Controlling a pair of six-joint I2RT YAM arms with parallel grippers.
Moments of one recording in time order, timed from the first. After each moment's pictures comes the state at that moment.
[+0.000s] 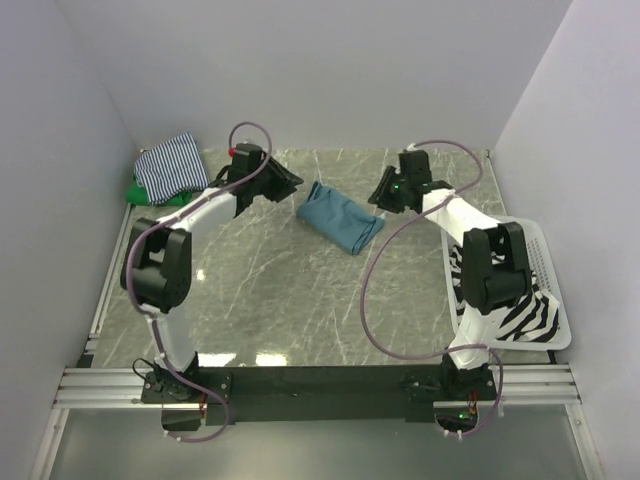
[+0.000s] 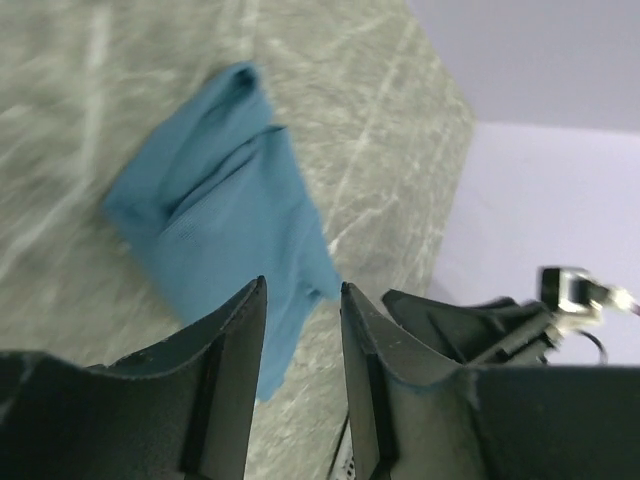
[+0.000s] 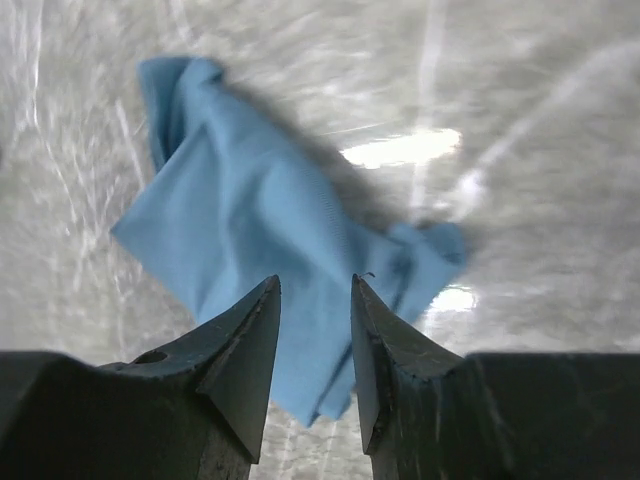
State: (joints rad) left arm -0.34 1.91 1.42 -0.05 0.23 -1.11; right arm 0.21 1.83 1.32 -0.26 -0.15 0.63
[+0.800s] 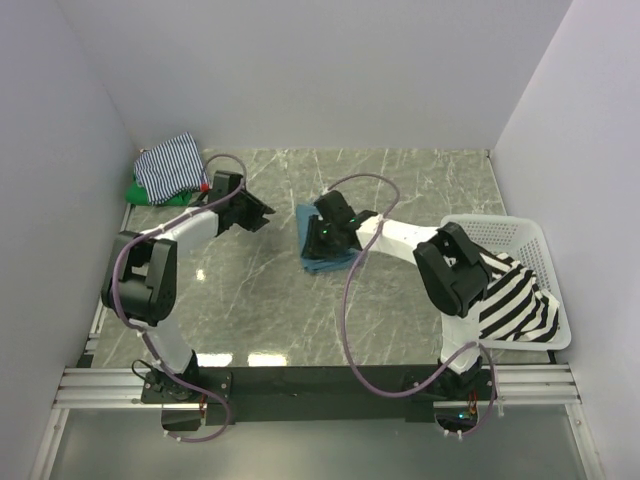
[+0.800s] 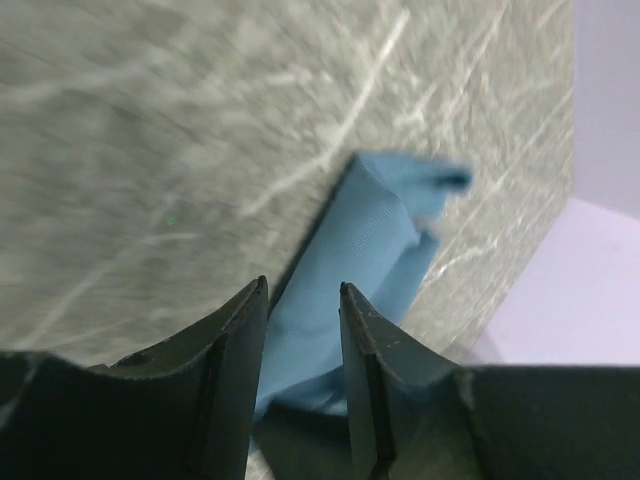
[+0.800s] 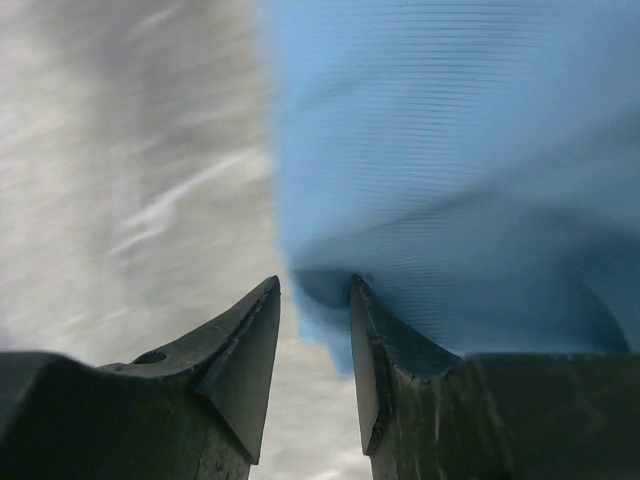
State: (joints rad) left arm -0.25 1.75 1.12 -0.14 0.13 -1.19; right arm 0.67 1.94 1.29 -0.29 -0.13 0.73
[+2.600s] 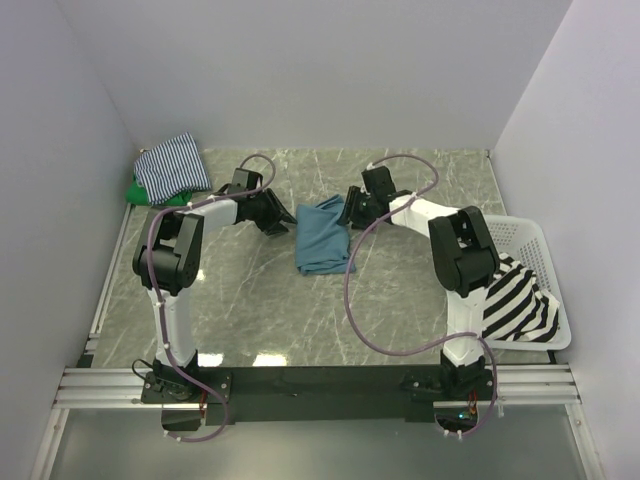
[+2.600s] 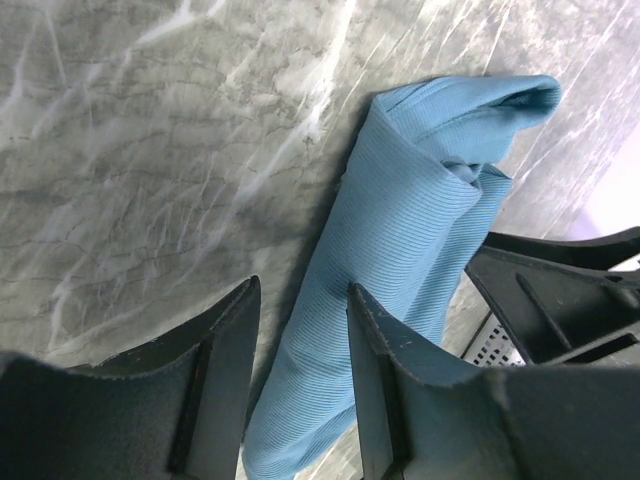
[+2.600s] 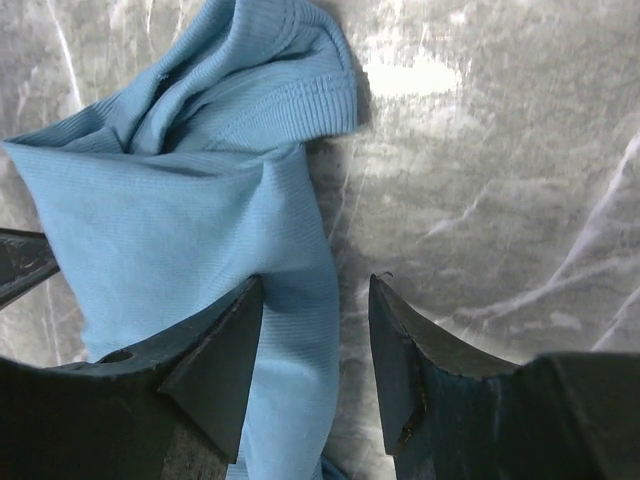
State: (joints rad) left arm -0.28 2.04 1.32 -0.18 0.40 -0.92; right arm 0.37 2.04 1.38 -0.22 -0.18 0.57
